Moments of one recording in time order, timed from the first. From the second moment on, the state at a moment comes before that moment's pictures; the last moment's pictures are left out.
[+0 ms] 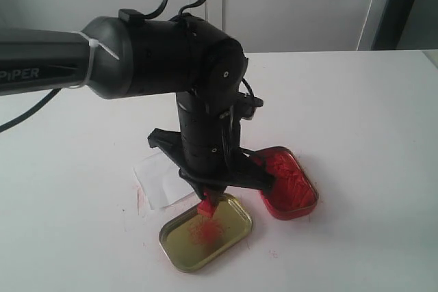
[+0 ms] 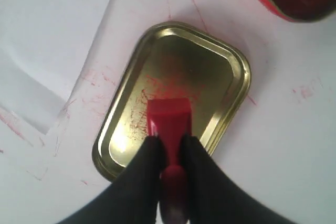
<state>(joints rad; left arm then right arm) -0.91 1.95 -1.56 0.04 1.14 -0.39 0.07 0.00 -0.01 0.00 0.36 0.17</state>
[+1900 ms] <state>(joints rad) -0.85 2.36 -2.29 -0.17 1.32 0.42 0.07 0.00 -0.01 0.00 0.36 0.17</state>
